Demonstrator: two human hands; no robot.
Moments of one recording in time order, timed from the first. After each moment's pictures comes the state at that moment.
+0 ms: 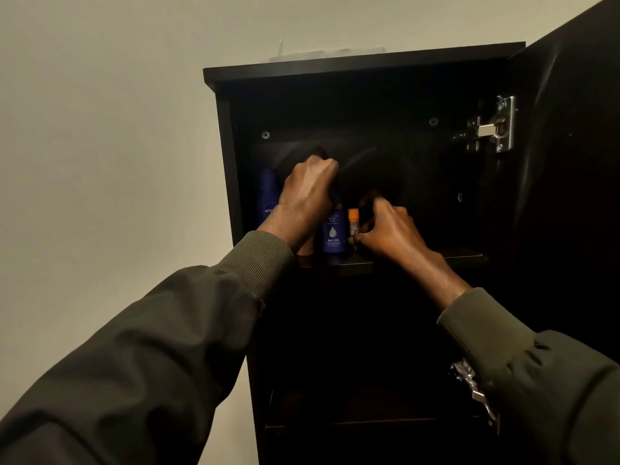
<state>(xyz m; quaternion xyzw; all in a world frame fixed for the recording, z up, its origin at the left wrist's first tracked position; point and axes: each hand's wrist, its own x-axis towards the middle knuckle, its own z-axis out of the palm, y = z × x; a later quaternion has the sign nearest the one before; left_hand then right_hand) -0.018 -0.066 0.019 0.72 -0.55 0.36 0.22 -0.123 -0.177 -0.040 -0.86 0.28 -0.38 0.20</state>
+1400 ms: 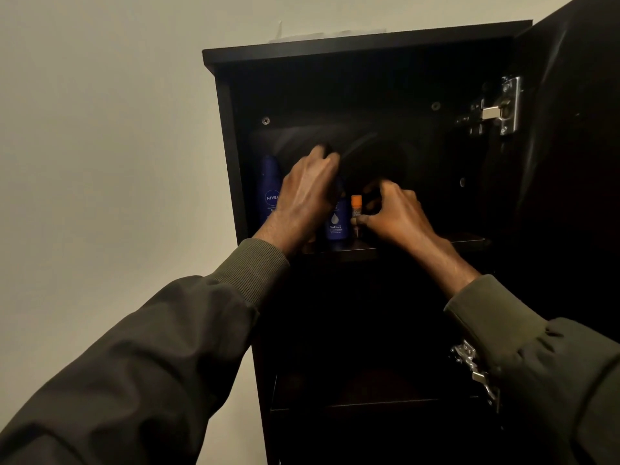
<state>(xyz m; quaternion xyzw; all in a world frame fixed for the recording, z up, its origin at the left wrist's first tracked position) -0.012 -0.064 -0.004 0.69 -0.55 0.40 0.23 -0.122 -0.177 -0.042 -0.84 0.29 -0.42 0.19</state>
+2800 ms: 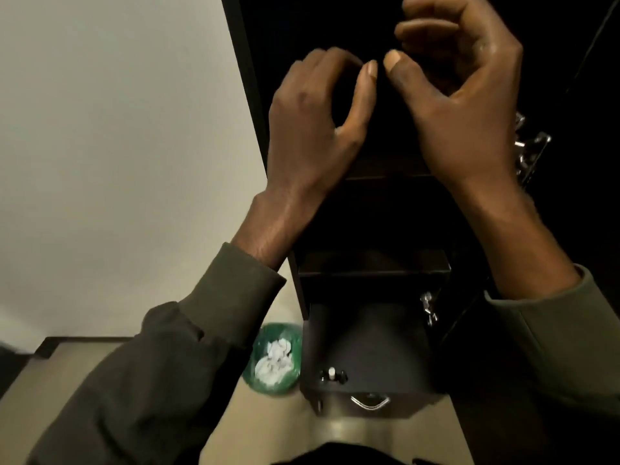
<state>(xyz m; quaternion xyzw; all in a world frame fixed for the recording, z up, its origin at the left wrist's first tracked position) -0.070 0.015 -0.226 0.60 -0.52 0.34 0.50 -0.185 -0.067 -0.213 -0.74 0.09 -0.60 0.29</state>
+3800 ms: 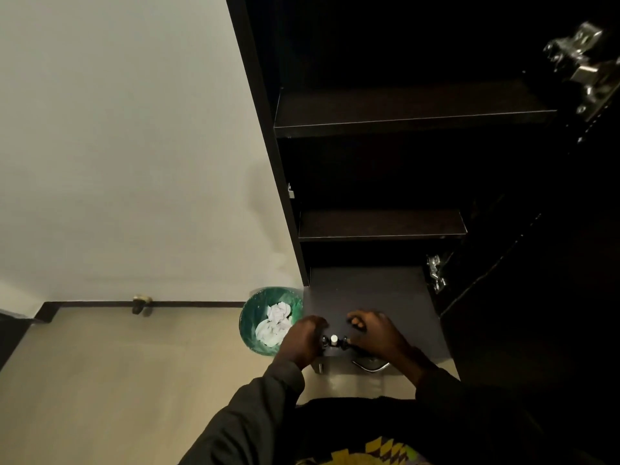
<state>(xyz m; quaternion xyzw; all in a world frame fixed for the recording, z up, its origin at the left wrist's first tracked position) -0.074 0.127 -0.670 0.84 -0.42 -0.30 0.16 -0.208 -0.027 -0.662 -0.85 0.31 0.10 0.41</state>
